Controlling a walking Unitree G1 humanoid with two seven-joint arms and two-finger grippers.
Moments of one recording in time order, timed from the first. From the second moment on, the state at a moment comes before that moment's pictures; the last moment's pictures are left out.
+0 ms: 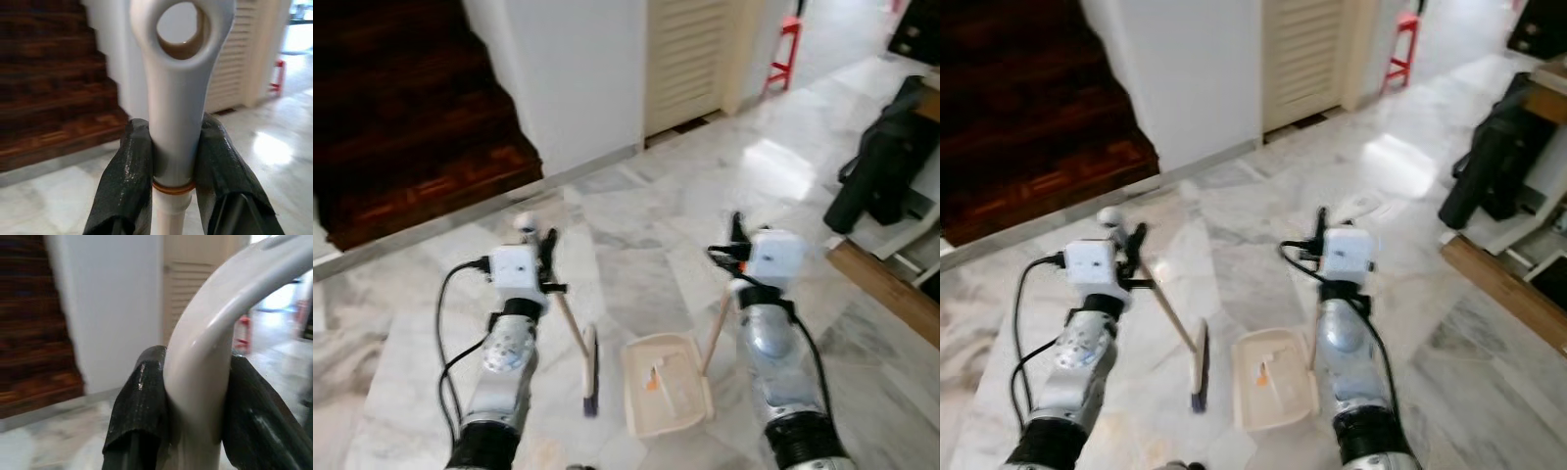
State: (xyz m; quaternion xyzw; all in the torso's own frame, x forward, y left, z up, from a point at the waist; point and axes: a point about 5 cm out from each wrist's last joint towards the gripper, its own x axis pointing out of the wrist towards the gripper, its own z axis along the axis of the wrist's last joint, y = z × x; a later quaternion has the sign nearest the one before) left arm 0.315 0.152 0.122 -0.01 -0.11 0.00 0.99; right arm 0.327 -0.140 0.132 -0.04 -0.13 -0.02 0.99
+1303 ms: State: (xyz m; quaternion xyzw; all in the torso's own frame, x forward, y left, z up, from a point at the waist) left arm 0.313 0.157 0.123 -0.01 -0.11 0.02 0.99; right arm 0.325 -0.135 0.128 -0.03 -0.12 -0.01 0.99
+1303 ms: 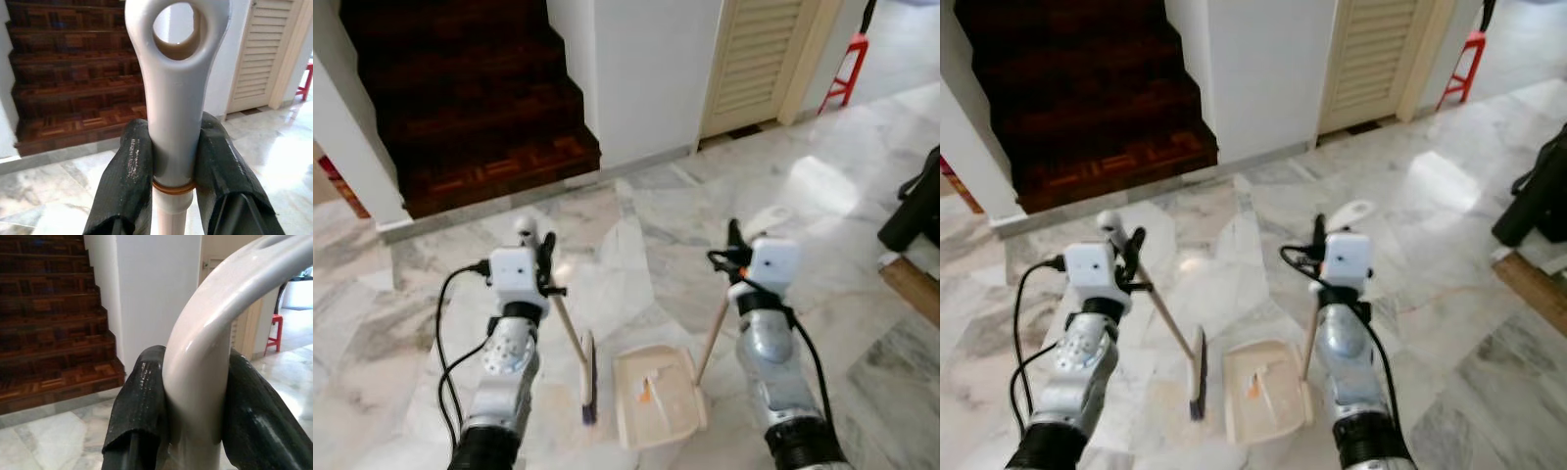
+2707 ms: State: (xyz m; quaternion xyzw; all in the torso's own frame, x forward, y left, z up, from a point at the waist) left arm 0.311 0.159 0.122 -0.02 -0.10 0.03 0.99; right arm 0.324 -0.135 0.128 -0.04 -0.11 0.00 0.99
